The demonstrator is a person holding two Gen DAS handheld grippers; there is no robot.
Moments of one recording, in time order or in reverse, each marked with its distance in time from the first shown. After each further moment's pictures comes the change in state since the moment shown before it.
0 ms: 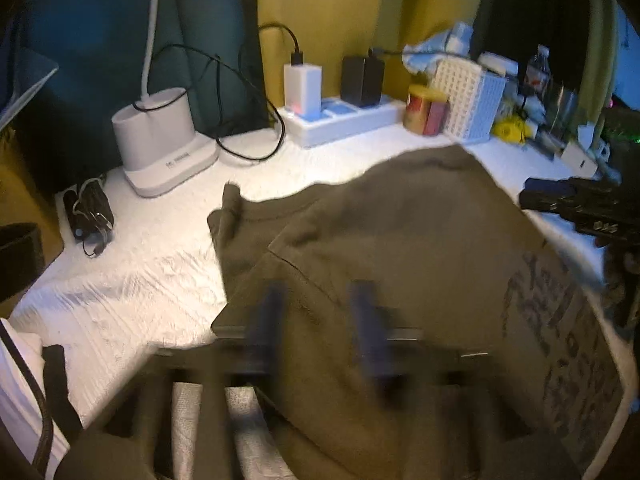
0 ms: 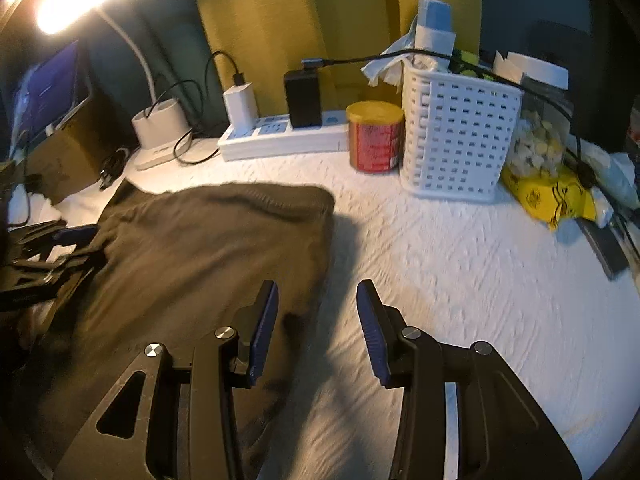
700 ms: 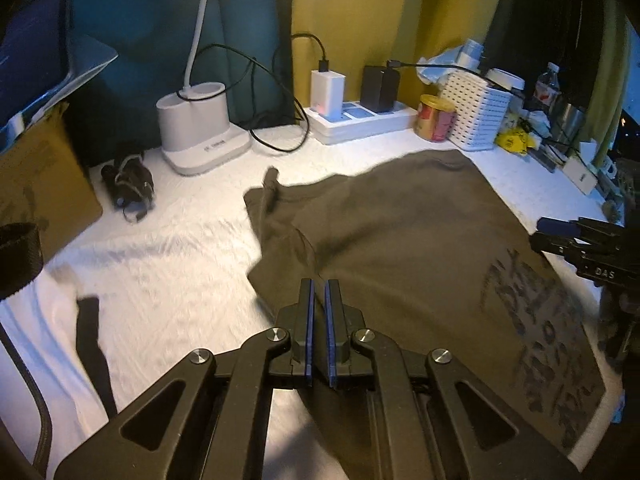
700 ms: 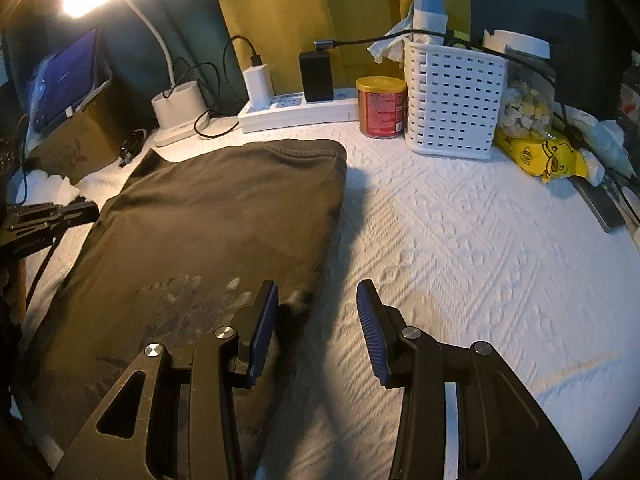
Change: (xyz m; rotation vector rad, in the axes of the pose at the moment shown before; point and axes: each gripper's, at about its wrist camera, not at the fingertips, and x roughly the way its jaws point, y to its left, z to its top) left arm -0.048 0.006 -0.018 -0.085 0.000 0.021; right arm -0.027 0.012 -0.036 0.016 0.015 0.018
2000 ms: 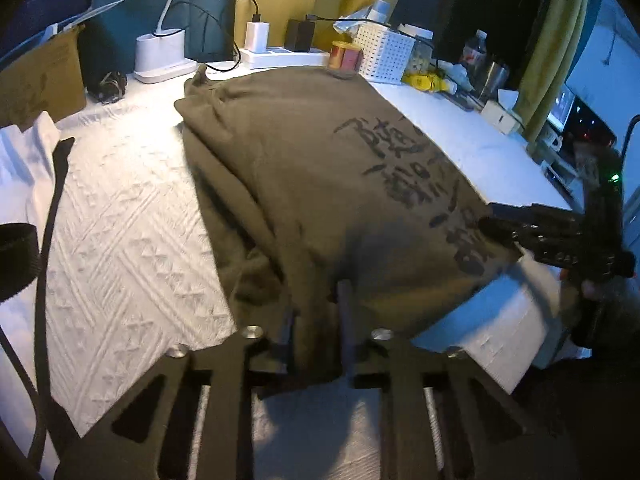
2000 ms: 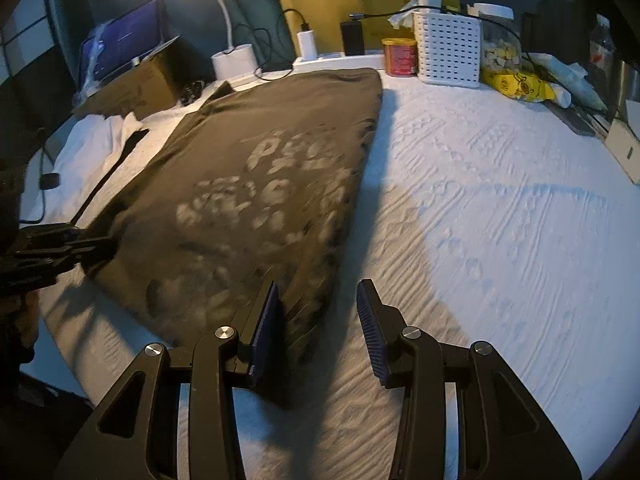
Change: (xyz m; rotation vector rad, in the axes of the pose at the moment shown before) left arm -0.071 -0.063 -0.125 -0.022 0.060 -0.161; right arm -0.081 0.044 -0.126 0.001 0.034 0.058
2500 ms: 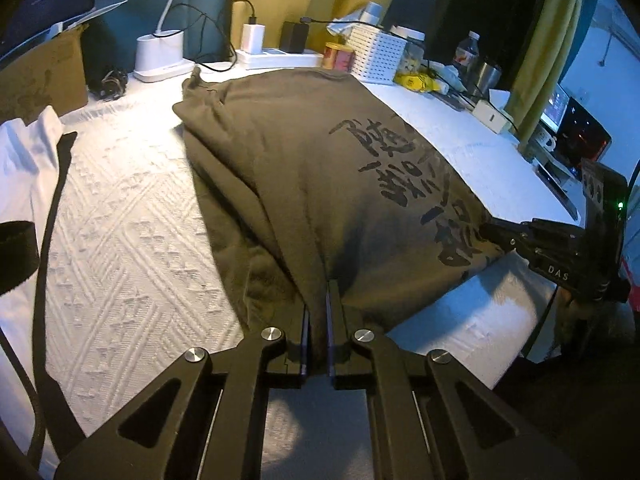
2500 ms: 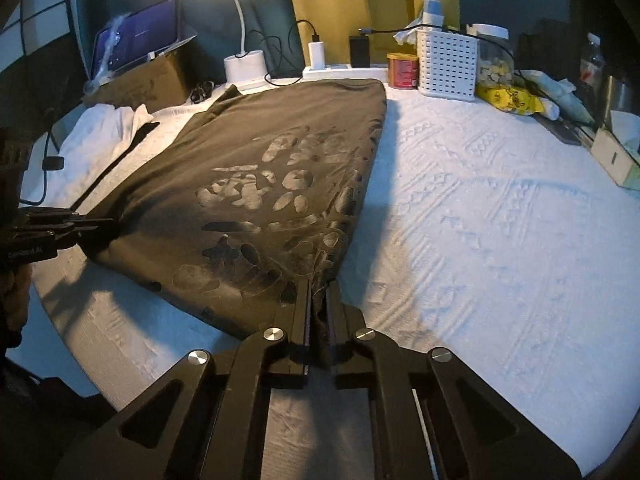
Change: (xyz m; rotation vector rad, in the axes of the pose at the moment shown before) left arm -0.010 -0.009 -0.010 -0.001 0.000 -0.024; right arm -0.016 0.012 -0.025 -0.039 -0.049 -0.059
